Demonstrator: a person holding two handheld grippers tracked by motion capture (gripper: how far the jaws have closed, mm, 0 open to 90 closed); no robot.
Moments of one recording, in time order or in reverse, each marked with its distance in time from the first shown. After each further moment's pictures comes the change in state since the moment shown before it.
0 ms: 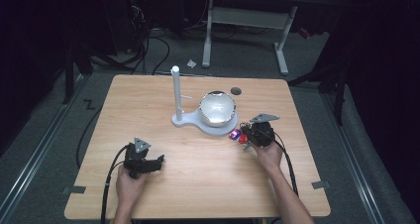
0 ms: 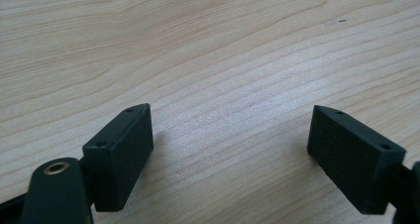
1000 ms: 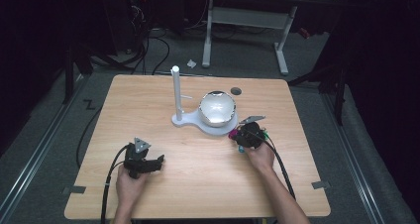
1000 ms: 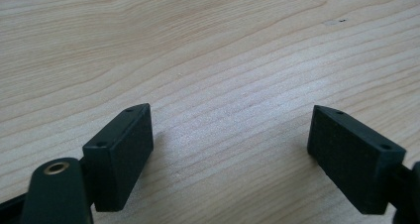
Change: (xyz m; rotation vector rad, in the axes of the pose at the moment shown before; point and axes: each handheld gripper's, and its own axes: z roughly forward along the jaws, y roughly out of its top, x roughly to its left) left arm 0.000 0.000 0.000 0.000 0.000 0.000; right arm 0.016 -0.002 0.036 0.144 0.005 0.005
